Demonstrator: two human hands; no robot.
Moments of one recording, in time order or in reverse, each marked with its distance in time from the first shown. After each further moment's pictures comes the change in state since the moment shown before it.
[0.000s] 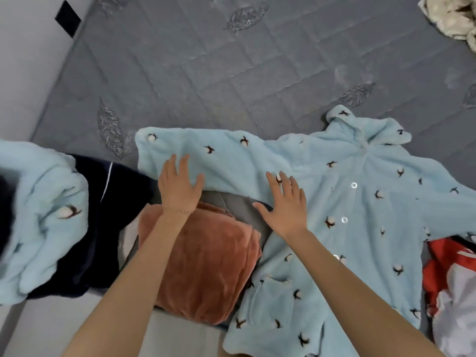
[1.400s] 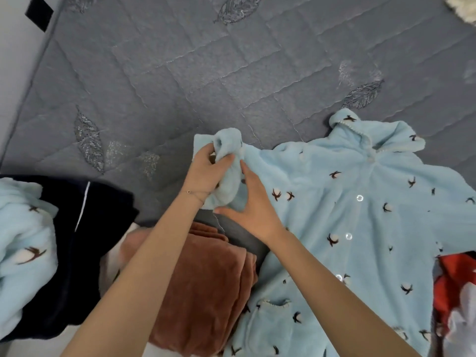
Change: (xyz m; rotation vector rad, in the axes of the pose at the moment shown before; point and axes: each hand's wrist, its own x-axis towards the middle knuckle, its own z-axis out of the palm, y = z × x) left_hand 0.058 0.100 -0.005 -0.772 -0.260 -0.080; right_hand 0.051 -0.054 -0.016 0.803 -0.126 -0.095
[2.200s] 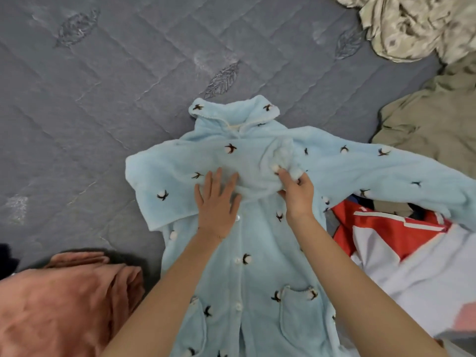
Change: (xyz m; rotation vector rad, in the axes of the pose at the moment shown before) left_hand -0.084 -0.022 0.298 1.007 -0.245 0.381; right_hand -0.109 0.163 -0.271 0.805 0.857 0.403
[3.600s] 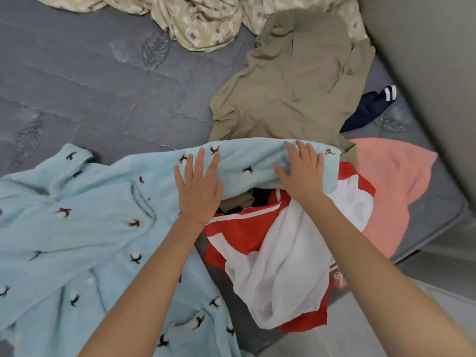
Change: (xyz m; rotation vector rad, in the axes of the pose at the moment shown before) left_hand 0.074 0.325 0.098 0.350 0.040 0.419; right_hand 0.141 -0.089 -0.365 -1.286 0.201 -0.286
